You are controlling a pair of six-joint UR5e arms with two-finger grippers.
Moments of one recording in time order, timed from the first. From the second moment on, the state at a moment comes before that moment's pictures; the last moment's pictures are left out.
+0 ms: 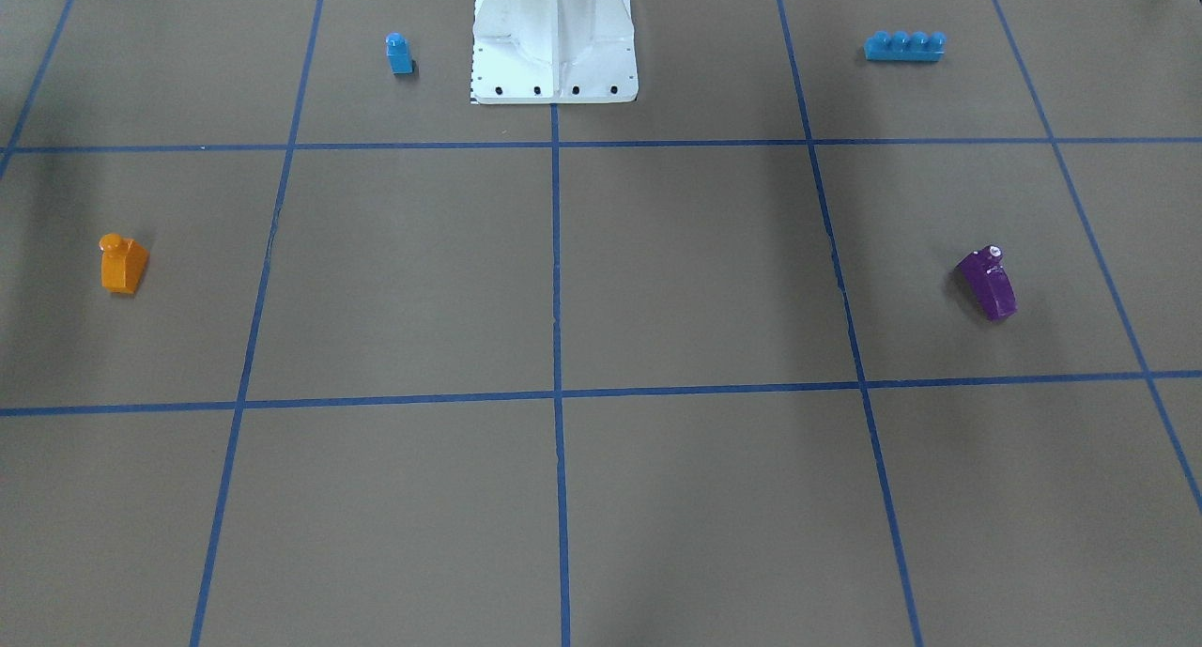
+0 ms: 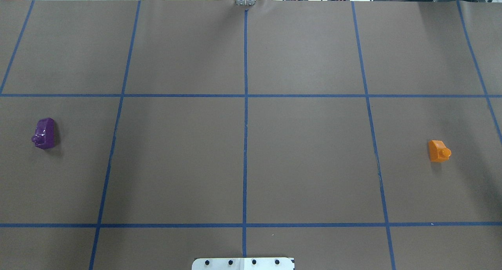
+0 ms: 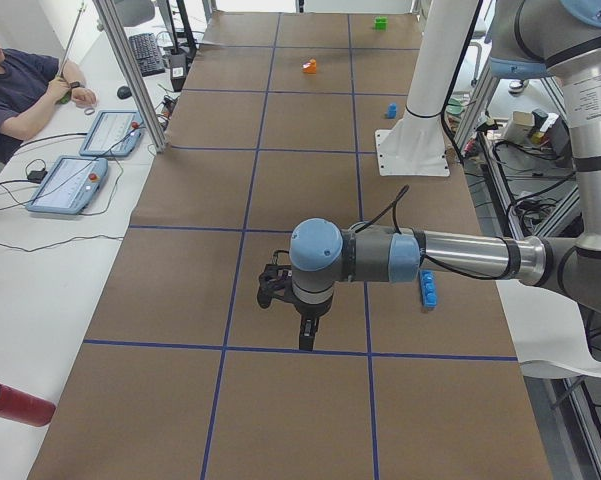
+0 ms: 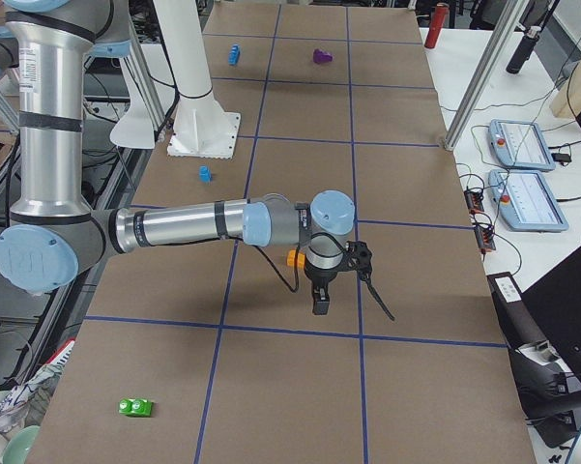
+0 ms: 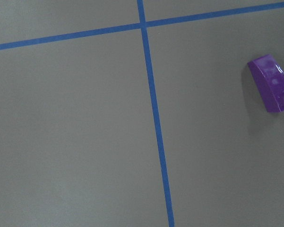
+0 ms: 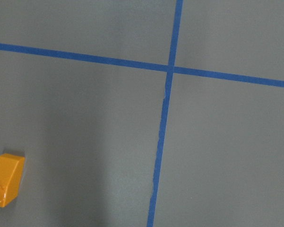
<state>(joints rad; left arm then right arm) -1.61 -1.29 -1.94 -1.49 -2.36 0.17 1.48 -1.65 1.80 -1.69 2.27 -0.02</state>
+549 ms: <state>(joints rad) -1.61 -1.29 -1.93 -1.56 -2.35 0.17 1.48 -1.65 1.80 -1.69 2.27 -0.02</state>
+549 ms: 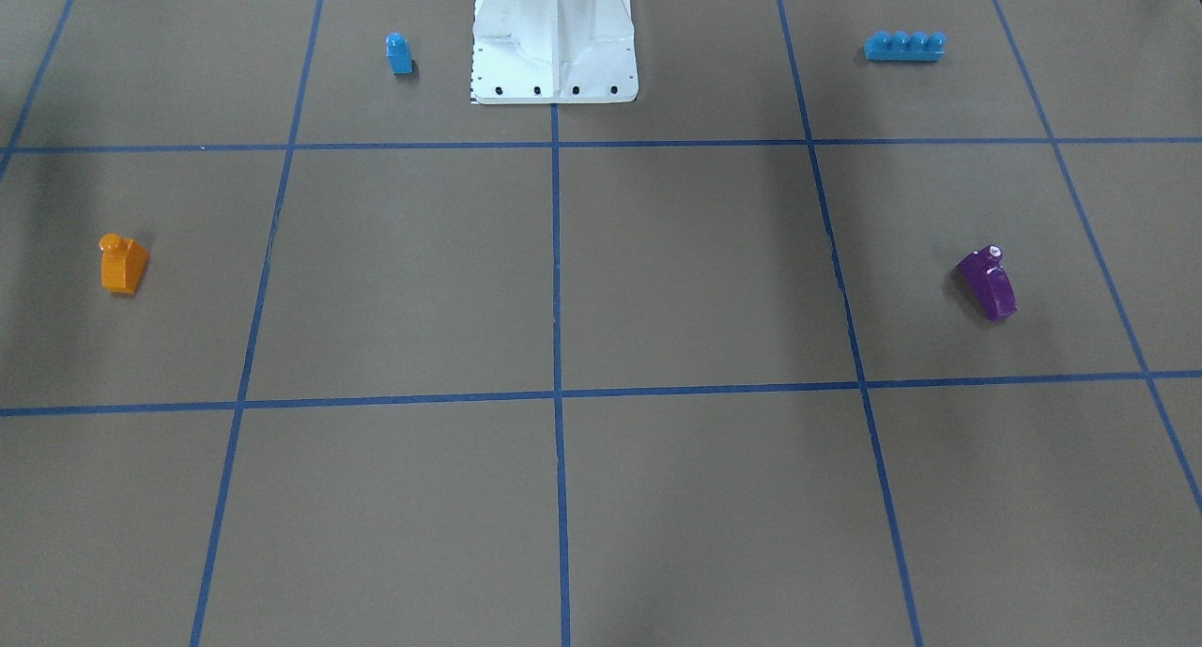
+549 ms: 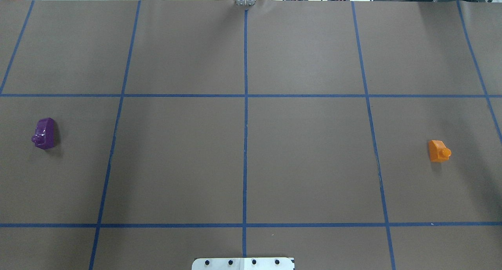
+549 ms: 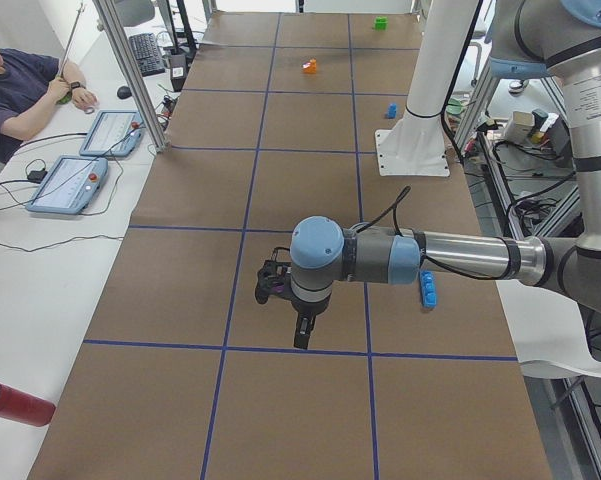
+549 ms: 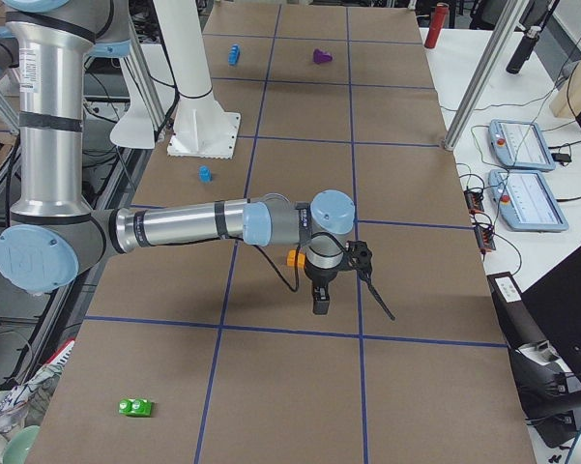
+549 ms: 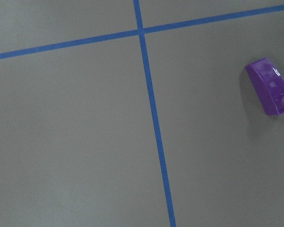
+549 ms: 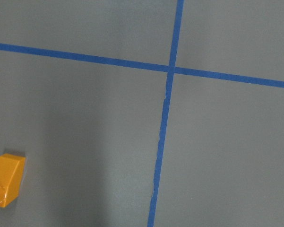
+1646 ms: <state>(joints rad) -1.27 -1.48 -1.79 -1.85 -2.33 -0.34 1.48 -1.64 1.80 -1.69 2.28 -0.02</state>
